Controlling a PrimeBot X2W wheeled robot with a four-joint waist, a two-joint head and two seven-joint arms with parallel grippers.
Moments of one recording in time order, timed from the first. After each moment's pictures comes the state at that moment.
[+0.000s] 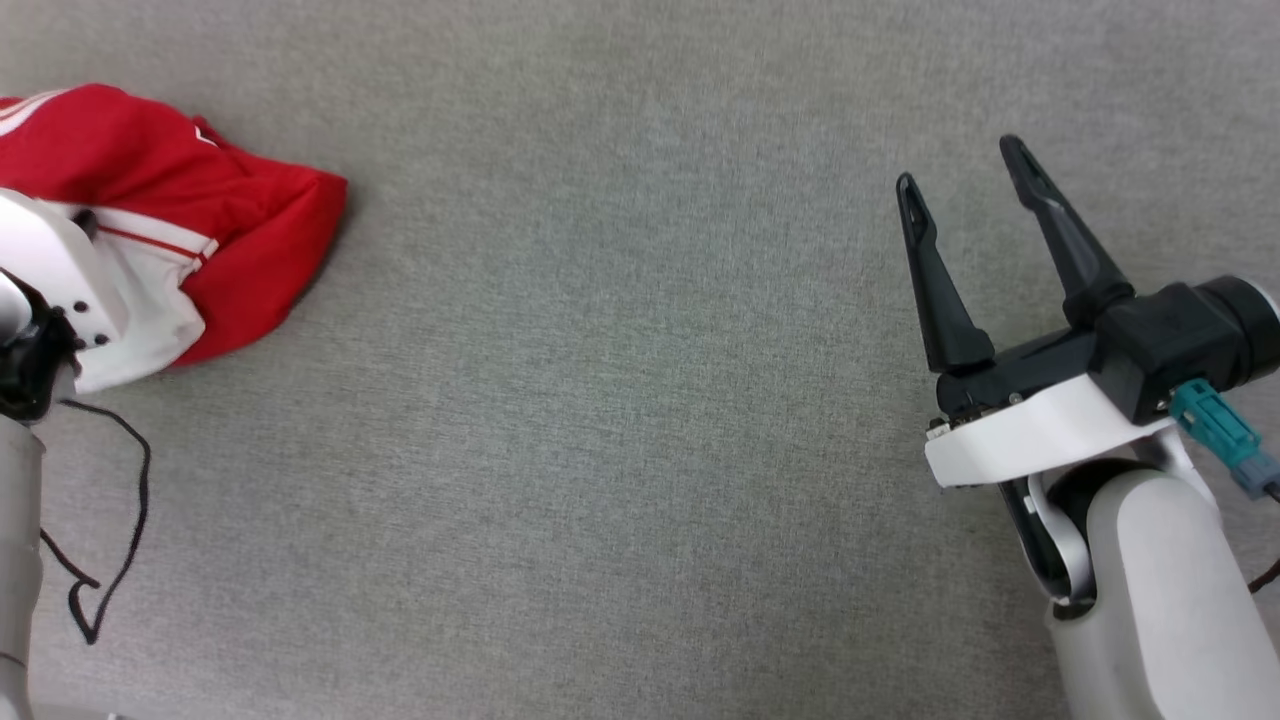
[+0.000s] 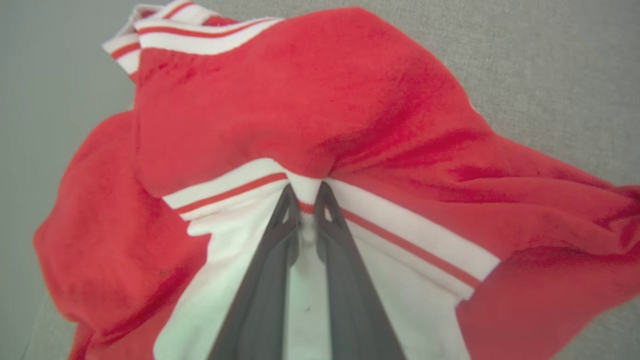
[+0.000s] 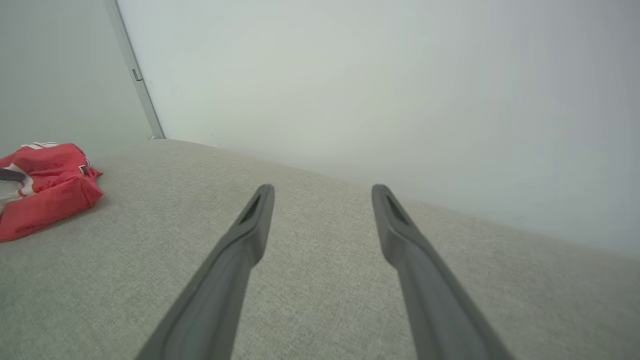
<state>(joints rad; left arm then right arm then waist) -0.88 0.52 -0.08 0.86 -0.53 -0.10 0.39 -0.40 -0.06 0.15 -0.05 0.00 0.13 -0.07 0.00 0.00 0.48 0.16</state>
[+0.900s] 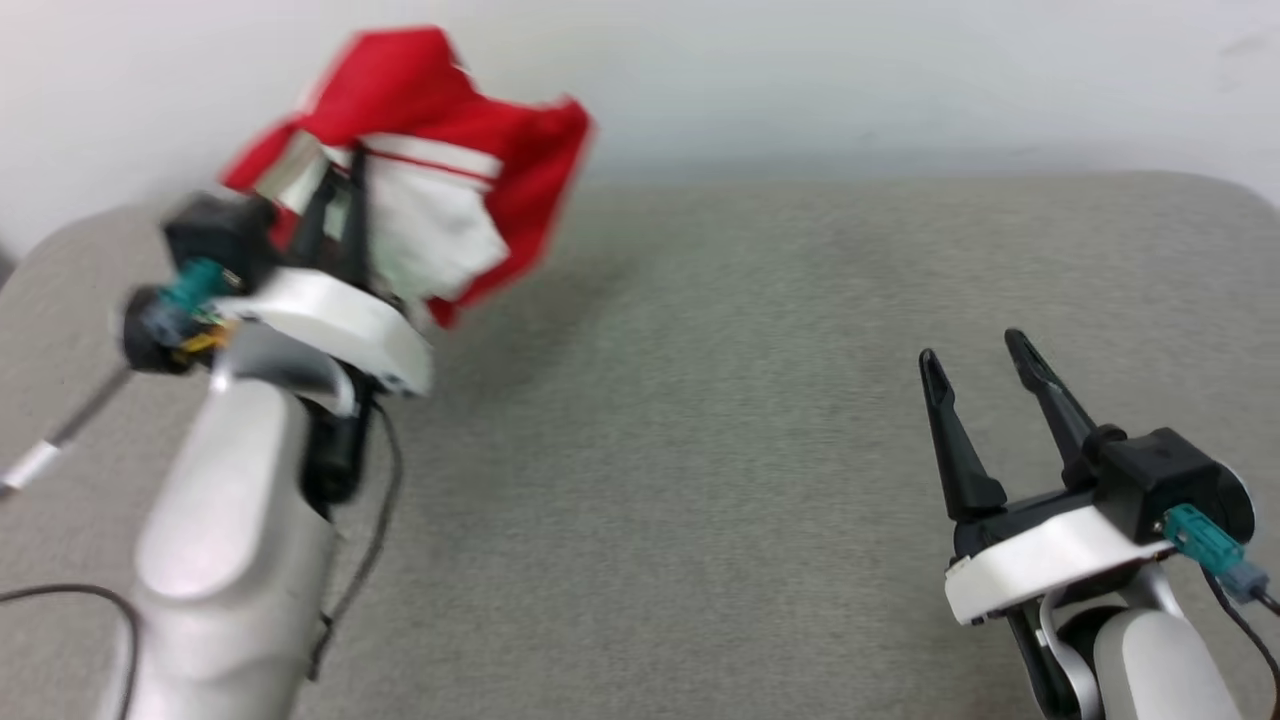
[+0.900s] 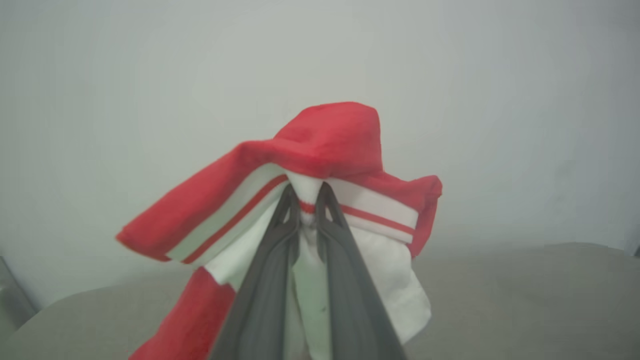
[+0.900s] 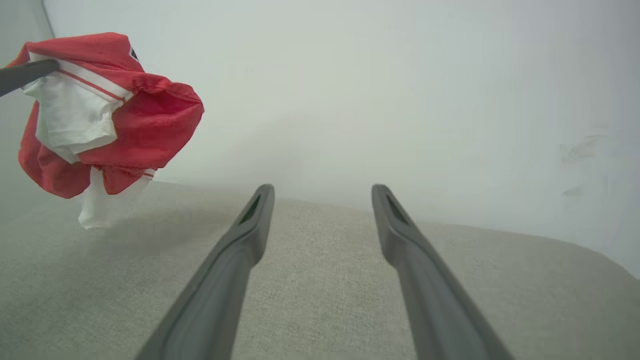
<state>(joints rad) -0.67 0.28 -0.23 0.47 -0.42 -0.01 -0.16 -0.16 -0.05 0.09 -0.02 0.08 0.13 -0.07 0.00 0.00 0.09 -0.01</state>
